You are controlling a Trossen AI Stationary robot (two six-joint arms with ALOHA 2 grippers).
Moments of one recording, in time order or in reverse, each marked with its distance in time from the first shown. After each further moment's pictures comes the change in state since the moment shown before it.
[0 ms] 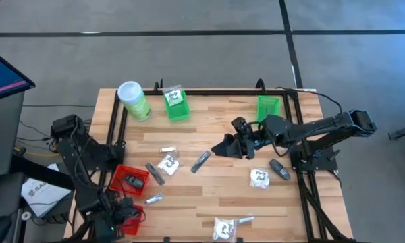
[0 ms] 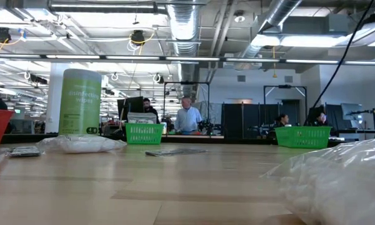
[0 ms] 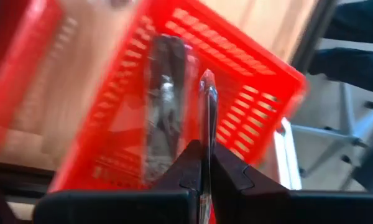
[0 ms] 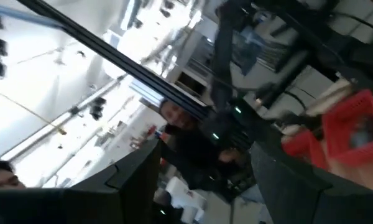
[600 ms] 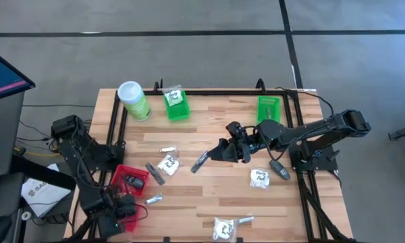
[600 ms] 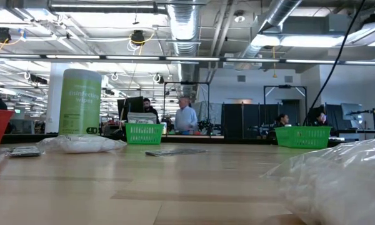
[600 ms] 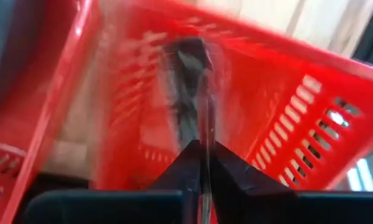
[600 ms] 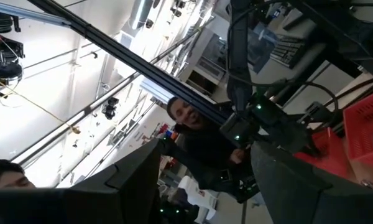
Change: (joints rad) left arm 0.007 0.001 -0.070 -0.024 0.030 0.089; right arm 0.024 0.088 0.002 0.116 -0.006 0.029
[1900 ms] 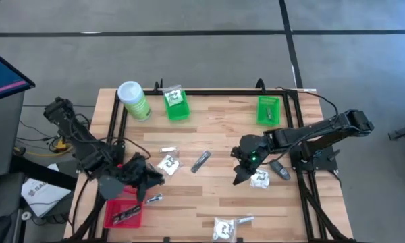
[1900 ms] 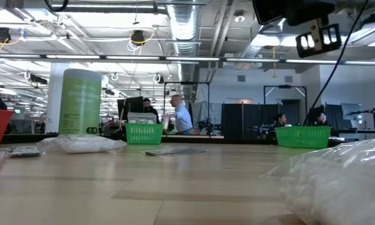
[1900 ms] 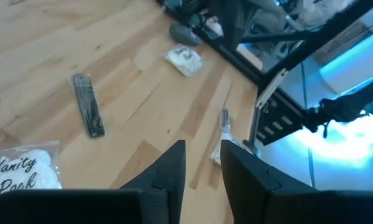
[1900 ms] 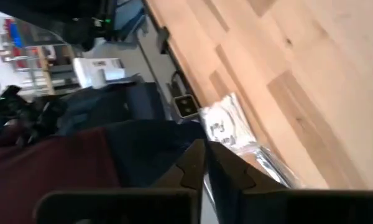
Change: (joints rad) left arm 0.356 -0.402 0.002 0.356 -0.730 0.272; right arm 0.032 -0.047 0.000 -0.968 -0.307 0.107
